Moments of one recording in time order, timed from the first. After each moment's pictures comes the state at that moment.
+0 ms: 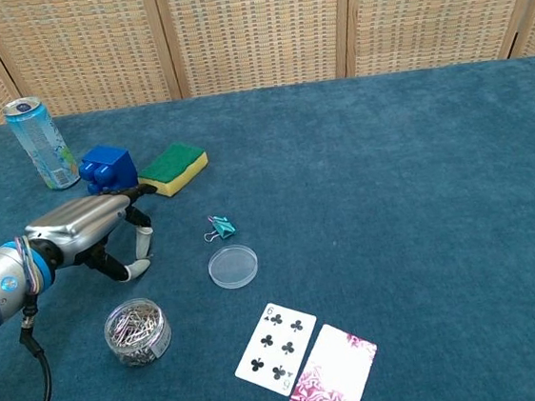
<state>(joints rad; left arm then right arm) -0.63 -1.80 -0.14 -1.12 1.18 0.96 0.31 0.09 -0.90 0.12 -1.82 -1.38 1.42 0.08</state>
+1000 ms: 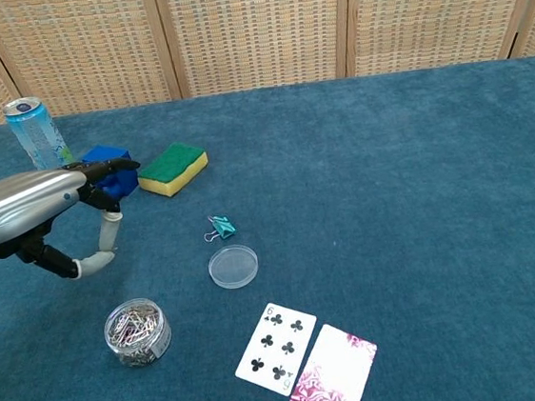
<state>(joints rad) -0.57 -1.47 -0.03 -1.54 1.38 1.08 0.28 0.08 -0.90 0.11 -1.83 -1.39 1.43 0.07</state>
